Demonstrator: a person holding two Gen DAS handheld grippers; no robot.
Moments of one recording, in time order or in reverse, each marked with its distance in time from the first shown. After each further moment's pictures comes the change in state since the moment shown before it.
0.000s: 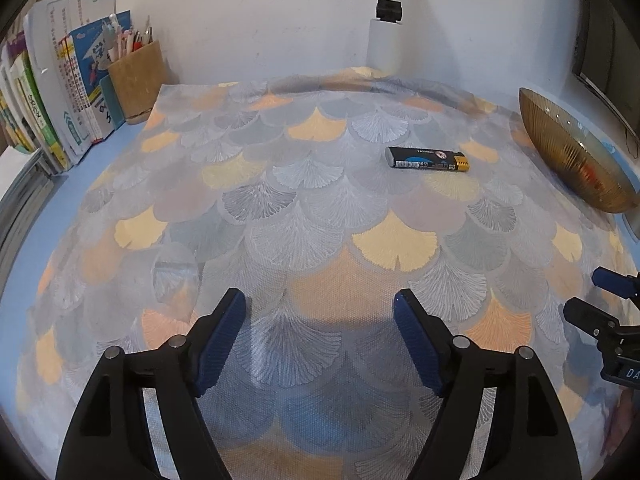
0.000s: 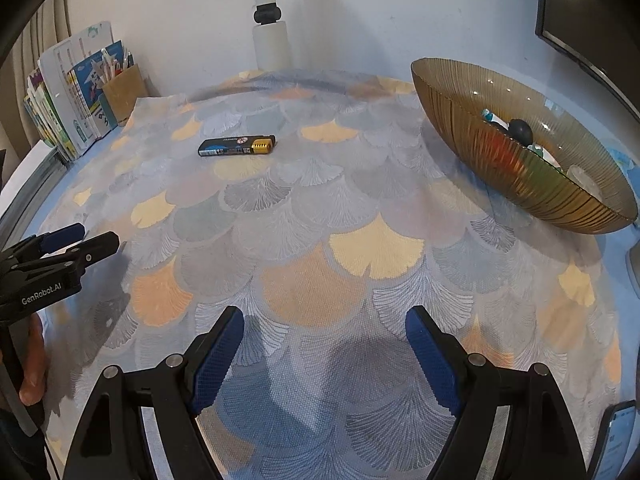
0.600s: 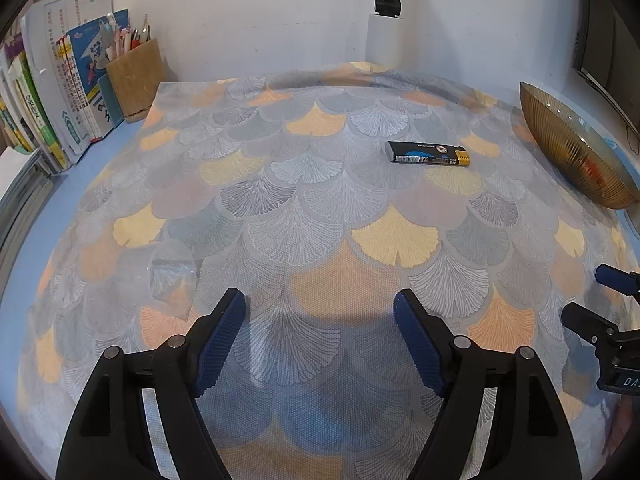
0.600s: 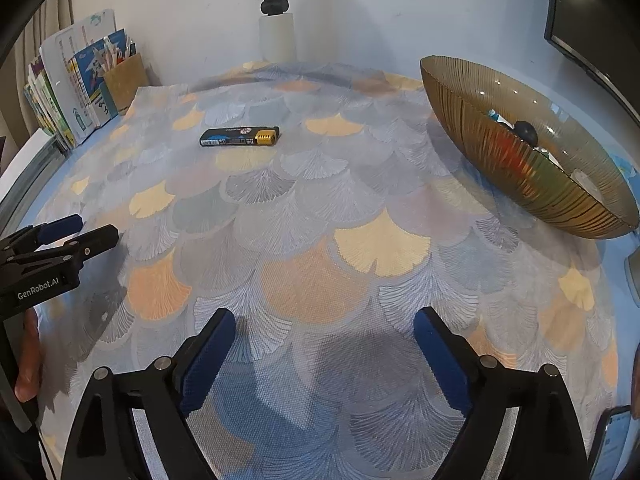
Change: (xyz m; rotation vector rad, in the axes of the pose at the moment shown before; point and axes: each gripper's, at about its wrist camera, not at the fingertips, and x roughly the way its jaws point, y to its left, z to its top) left arm 0.002 0.000 0.001 0.004 0.011 0.003; right arm 0.007 0.000 0.001 -0.042 0.019 -0.003
